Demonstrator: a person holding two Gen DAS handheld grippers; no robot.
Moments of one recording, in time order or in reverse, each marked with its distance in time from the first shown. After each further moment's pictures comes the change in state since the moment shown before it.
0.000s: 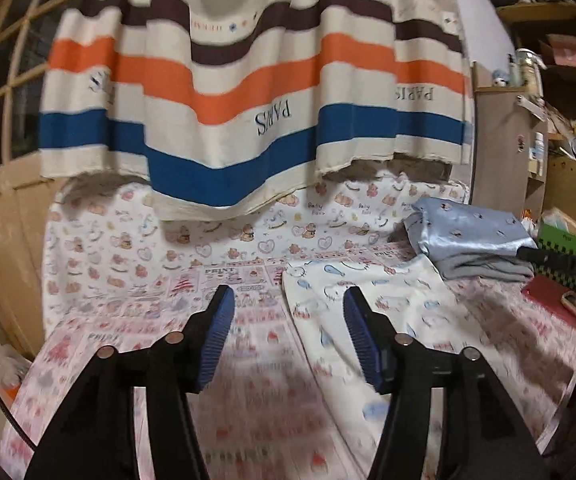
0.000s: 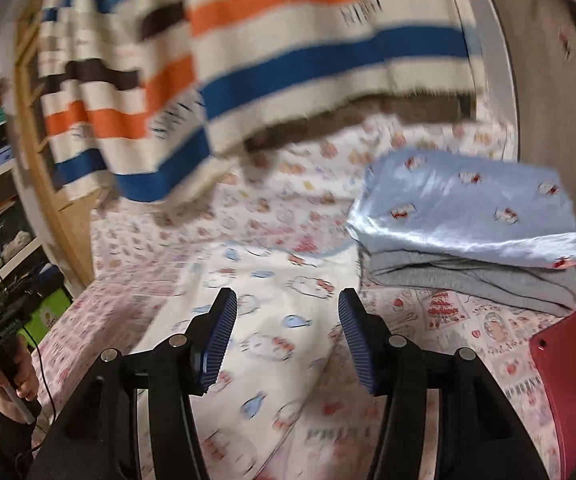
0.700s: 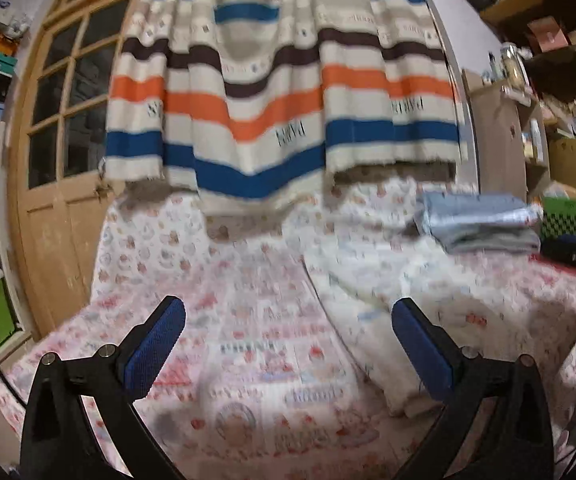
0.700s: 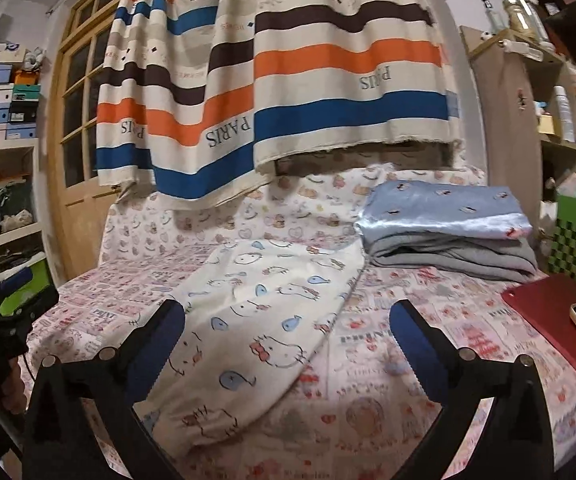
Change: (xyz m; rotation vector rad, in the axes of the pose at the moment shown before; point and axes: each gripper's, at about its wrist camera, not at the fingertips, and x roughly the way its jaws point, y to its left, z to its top) left arm -0.070 -0.028 -0.094 0.037 -0.120 0.137; right arm -0.071 0.053 -0.109 -0.091 -0.196 -0.105
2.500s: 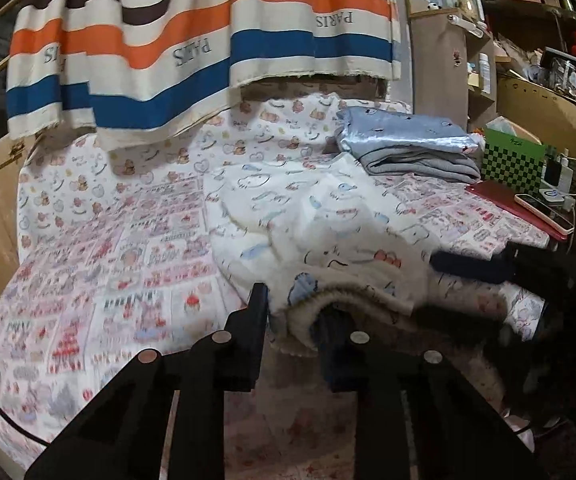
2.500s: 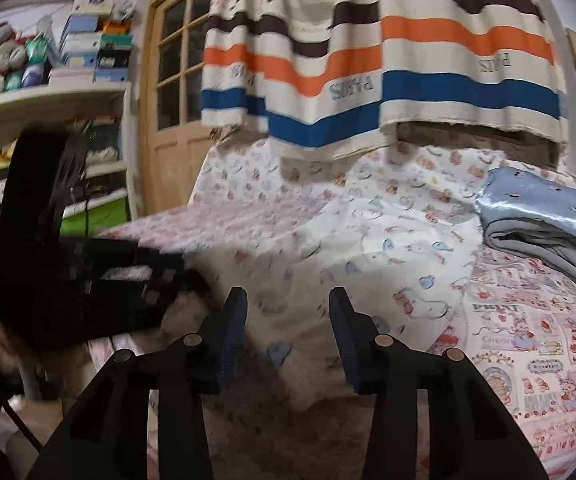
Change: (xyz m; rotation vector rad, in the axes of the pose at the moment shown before) left arm 0.027 -0.063 0.012 0.084 0.306 -0.267; right arm 0.012 0.071 -0.036 -0.220 0.146 0.371
